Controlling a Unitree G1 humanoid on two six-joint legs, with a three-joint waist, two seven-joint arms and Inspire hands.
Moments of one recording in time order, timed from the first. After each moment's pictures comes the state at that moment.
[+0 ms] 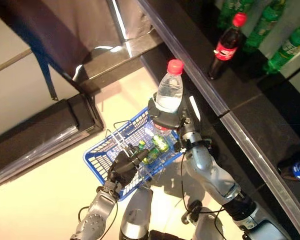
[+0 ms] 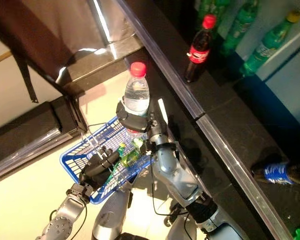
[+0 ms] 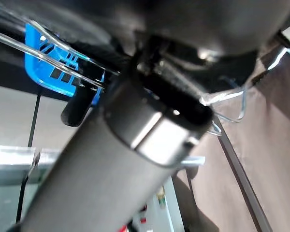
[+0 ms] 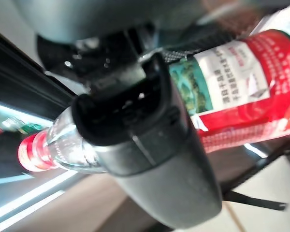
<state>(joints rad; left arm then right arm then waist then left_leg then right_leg) 0.09 0.38 -0.30 0.09 -1.28 -0.05 -0.28 -0.42 -0.34 0.56 -0.12 0.39 0.05 -0.52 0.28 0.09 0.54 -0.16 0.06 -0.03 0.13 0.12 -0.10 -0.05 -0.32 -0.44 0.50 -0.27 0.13</state>
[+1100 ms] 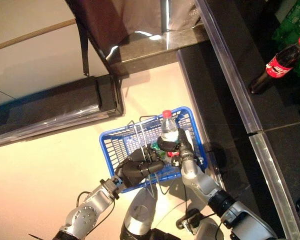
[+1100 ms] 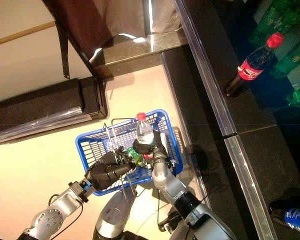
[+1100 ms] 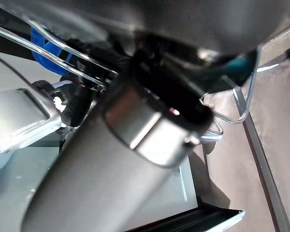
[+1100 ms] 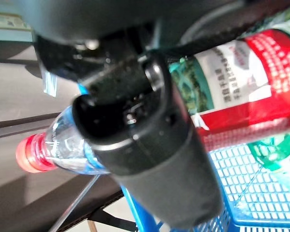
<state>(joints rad) 0.04 0.49 -0.30 -0.03 -1.23 0.20 -0.49 -0.47 -0.21 0.62 0.45 0.35 0.08 -0.55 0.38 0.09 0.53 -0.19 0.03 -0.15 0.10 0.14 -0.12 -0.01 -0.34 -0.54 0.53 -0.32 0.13</state>
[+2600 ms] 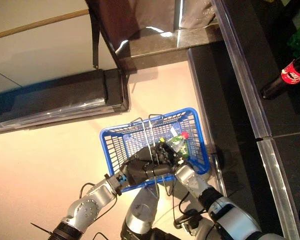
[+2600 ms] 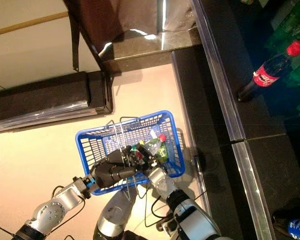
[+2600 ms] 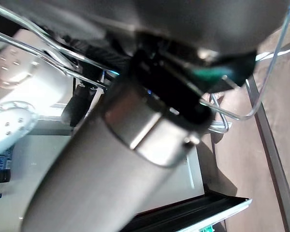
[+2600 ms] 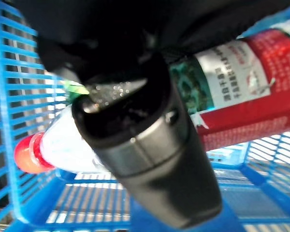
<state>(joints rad) -0.03 0.52 -0.35 -0.03 -1.22 0.24 -0.53 -0.56 -0.07 0.48 0.86 1.49 0.00 -0.29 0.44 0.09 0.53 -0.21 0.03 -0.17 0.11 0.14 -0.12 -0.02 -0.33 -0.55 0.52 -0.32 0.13</state>
